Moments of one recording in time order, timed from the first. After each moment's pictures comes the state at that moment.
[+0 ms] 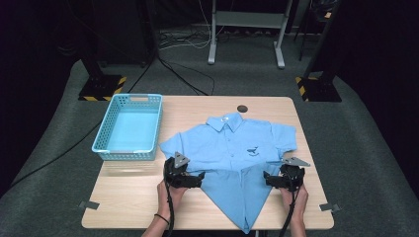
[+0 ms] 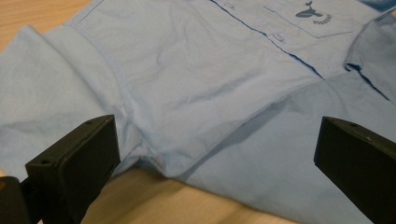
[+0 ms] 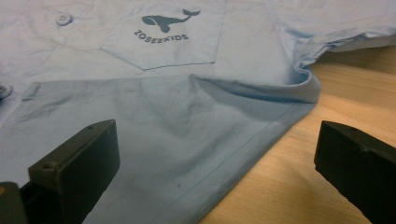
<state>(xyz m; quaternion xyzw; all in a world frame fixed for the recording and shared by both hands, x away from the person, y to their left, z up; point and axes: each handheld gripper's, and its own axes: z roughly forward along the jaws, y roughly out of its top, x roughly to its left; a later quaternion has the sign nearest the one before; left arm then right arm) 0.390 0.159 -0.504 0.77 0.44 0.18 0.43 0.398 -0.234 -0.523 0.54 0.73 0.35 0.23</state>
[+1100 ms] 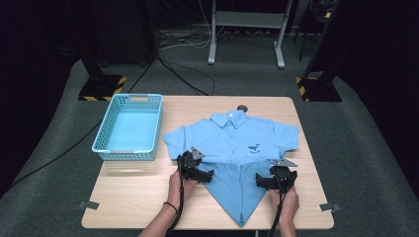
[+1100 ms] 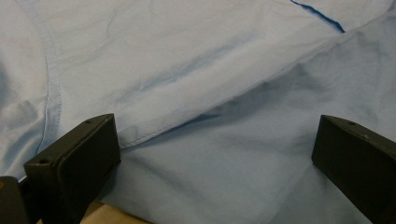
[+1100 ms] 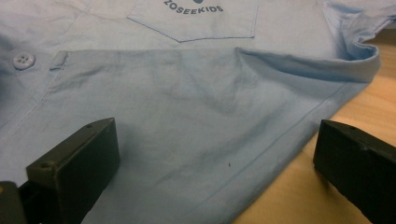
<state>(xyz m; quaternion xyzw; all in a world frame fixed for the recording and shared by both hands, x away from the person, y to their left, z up) 0.443 0.116 -0.528 0.82 0.41 0.17 0.35 0.399 -0.201 -0.528 0.57 0.72 0.31 0.24</state>
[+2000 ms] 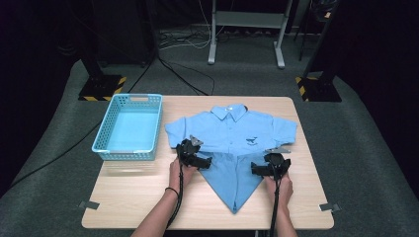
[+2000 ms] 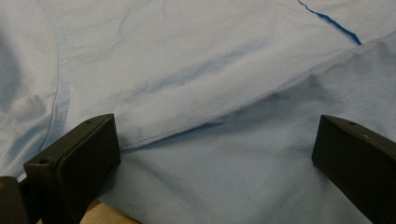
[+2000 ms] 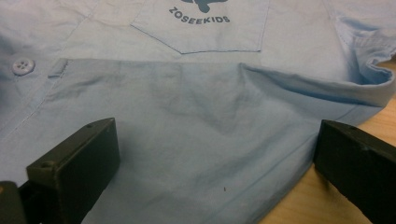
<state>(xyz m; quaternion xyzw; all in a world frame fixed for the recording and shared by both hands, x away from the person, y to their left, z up) 0.485 0.121 -0.527 0.82 0.43 0.18 0.34 0.443 -0.192 -0.527 0.56 0.73 0.31 0.23</state>
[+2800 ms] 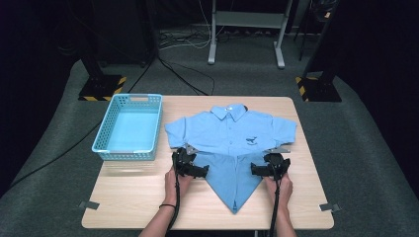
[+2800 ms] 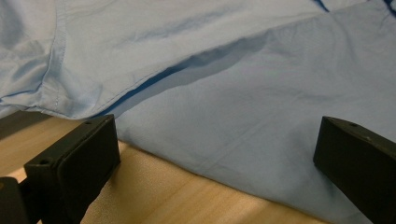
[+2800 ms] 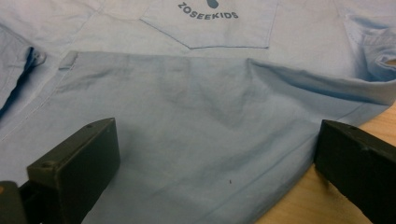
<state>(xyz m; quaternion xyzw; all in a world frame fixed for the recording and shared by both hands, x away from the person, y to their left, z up) 0.450 0.131 -0.528 0.82 0.43 0.18 0.34 0.441 -0.192 -0.526 0.55 0.74 0.31 0.23</state>
